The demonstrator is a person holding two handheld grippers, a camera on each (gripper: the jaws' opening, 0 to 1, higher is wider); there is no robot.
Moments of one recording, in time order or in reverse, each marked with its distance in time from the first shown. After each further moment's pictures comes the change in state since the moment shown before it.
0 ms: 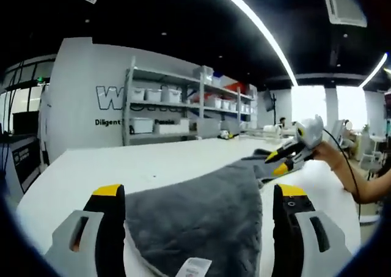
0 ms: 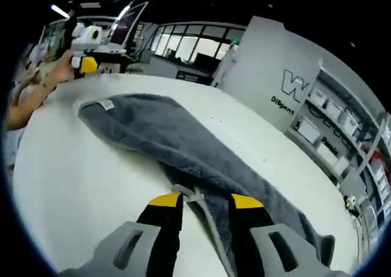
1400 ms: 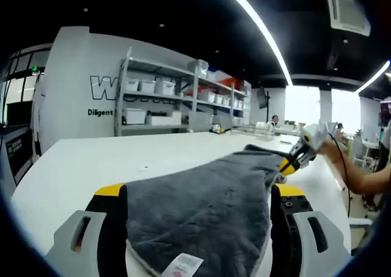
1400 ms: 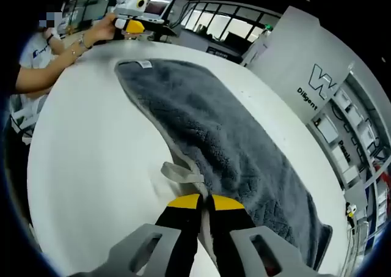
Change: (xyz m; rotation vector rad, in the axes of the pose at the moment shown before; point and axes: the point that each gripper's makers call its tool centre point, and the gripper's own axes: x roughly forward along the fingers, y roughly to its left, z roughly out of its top) left arm -0.002 -0.006 -0.014 -0.059 0.051 -0.070; right arm -0.048 0.011 -0.053 -0.095 0.171 0.118
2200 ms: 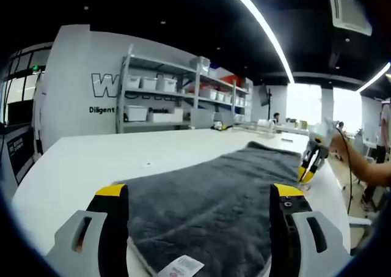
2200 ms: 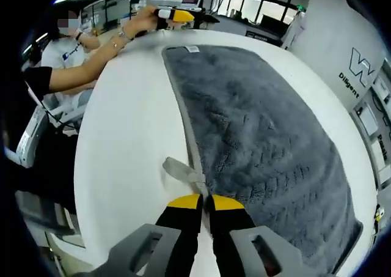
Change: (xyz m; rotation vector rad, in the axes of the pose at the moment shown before) left arm -0.005 0.004 -0.004 -0.004 0.026 0.010; right arm -0.023 0.074 -0.017 0.008 0.107 0.325
